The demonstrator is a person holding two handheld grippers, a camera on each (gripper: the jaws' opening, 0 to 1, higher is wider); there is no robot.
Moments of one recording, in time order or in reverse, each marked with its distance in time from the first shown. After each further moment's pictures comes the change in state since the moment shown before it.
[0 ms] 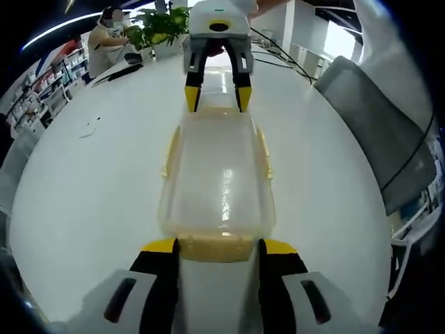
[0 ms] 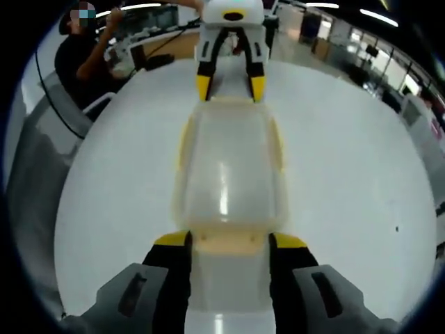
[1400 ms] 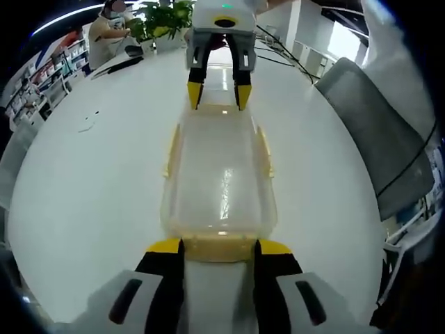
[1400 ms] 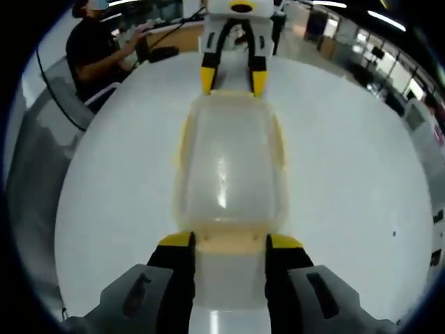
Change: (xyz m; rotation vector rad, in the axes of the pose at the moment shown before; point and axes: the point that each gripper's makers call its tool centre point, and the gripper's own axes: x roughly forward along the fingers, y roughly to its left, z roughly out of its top) left arm -0.006 -0.008 0.002 -0.024 0.046 -0.009; right arm -0.002 0.006 0.001 -0.033 0.045 0.000
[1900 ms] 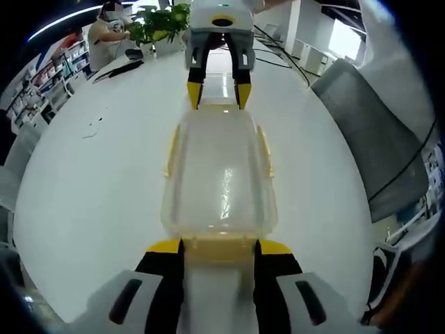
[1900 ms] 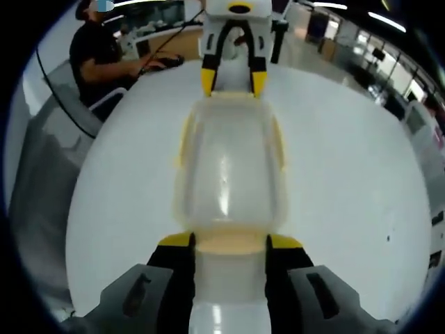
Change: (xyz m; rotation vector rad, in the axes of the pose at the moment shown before) left arm -0.024 -0.014 0.010 0.003 0.013 0.014; right arm -0.023 0.014 0.016 -0.002 -0.017 0.009
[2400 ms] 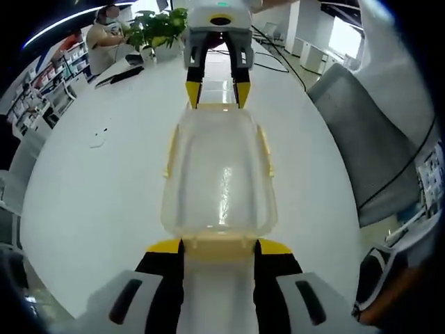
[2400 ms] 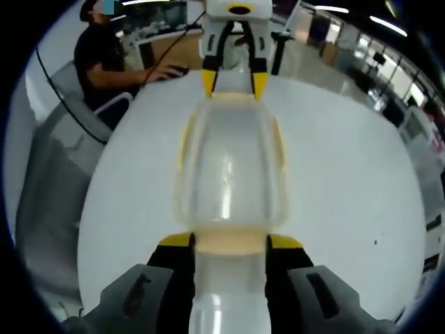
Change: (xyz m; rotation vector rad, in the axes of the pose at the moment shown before) left arm -0.032 -0.009 0.022 0.009 0.010 0.013; right arm -0.034 0.001 0.017 -0.016 -0.009 -0.004
